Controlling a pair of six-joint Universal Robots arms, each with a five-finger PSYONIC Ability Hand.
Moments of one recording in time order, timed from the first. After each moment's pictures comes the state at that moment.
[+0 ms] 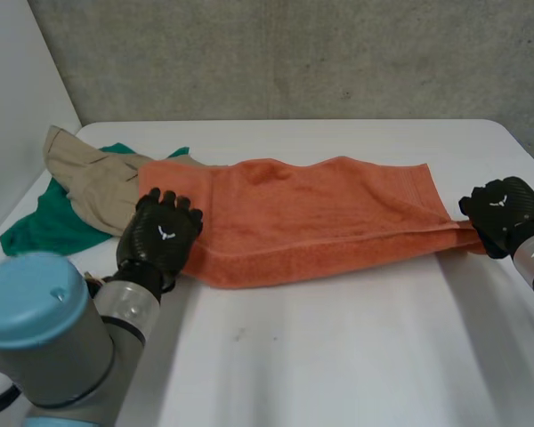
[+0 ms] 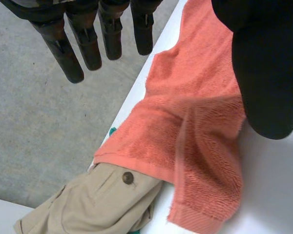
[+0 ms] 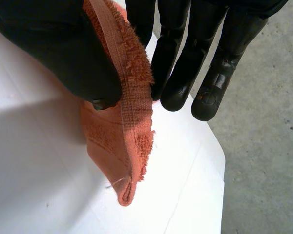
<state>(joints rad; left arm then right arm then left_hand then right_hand) 4.16 -1.84 -1.89 3.60 -1.71 3.88 1.59 -1.26 1.78 -0.26 1.32 2.33 0.28 0.27 0.28 0.27 0.09 0.99 1.18 1.18 1.19 1.00</state>
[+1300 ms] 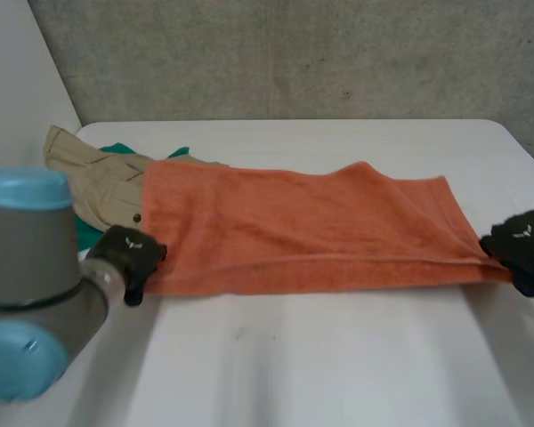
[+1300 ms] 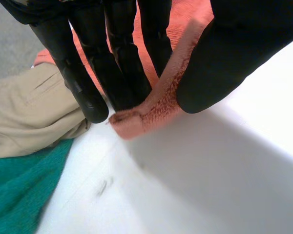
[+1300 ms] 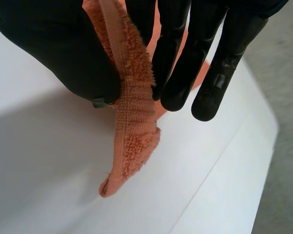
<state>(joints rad) 4.30 -1.93 -1.63 3.01 -1.68 3.71 1.46 -1.36 1.77 0.16 1.23 2.15 1.15 1.19 1.19 1.20 0.98 0.99 1.18 1.18 1.19 1.00</state>
